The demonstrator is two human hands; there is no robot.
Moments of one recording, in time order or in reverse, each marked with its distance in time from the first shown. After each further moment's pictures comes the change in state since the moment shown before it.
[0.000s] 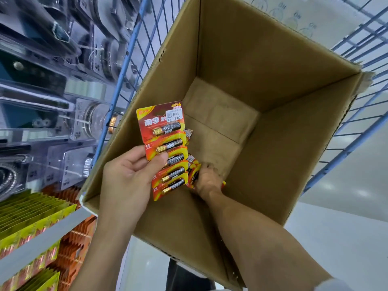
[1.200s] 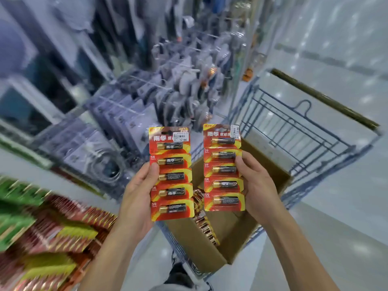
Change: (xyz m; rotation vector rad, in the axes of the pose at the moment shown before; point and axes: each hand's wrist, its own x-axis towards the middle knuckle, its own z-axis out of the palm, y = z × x) left_hand -0.215 0.056 -0.117 -0.718 -0.015 0.311; right_hand -0.412 -0.017 -0.227 1.225 0.015 -0.870
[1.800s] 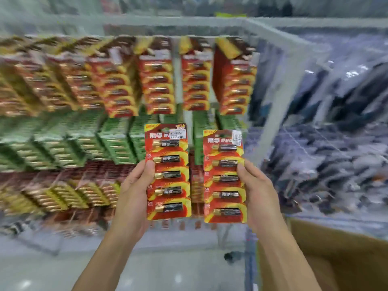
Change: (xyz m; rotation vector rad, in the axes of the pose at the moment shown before) left_hand -0.327 0.026 -0.173 -0.259 0.808 0.558; right_hand -0.168 0.057 0.244 -0.166 -0.839 0.109
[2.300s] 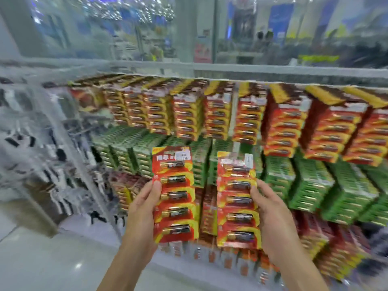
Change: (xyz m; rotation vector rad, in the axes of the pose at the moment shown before) left_hand -0.016 0.138 -0.313 -0.152 0.314 0.173; right_hand -0.017 0.097 0.334 0.046 -0.241 0.183
